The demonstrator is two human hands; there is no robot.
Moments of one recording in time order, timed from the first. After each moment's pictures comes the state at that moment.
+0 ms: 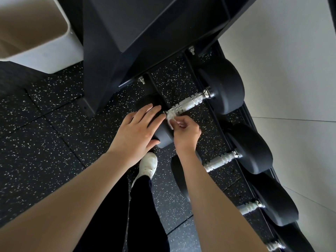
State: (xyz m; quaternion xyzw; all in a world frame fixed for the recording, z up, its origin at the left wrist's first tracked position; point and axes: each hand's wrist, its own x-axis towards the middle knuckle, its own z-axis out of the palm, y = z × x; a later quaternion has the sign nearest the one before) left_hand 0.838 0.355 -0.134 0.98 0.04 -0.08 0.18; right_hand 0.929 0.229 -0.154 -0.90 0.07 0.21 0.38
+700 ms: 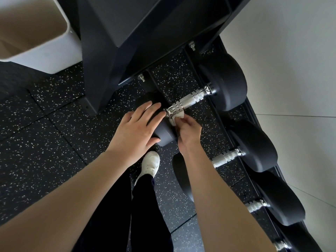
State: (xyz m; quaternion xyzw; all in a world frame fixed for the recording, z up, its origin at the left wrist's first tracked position) left_hand 0.837 0.354 -0.132 0.98 0.05 -0.10 0.19; right_hand 0.937 0.224 -0.178 -0.69 0.35 0.31 0.56
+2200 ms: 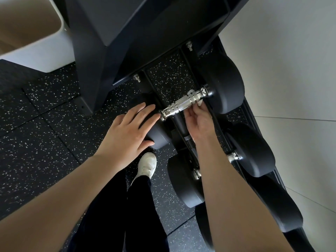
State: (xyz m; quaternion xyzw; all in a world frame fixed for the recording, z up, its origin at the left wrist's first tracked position) left_hand 0.837 0.355 -0.133 0.98 0.03 -0.10 0.19; right_hand 0.996 0.207 -0.175 -0.44 0.34 0.30 0.77
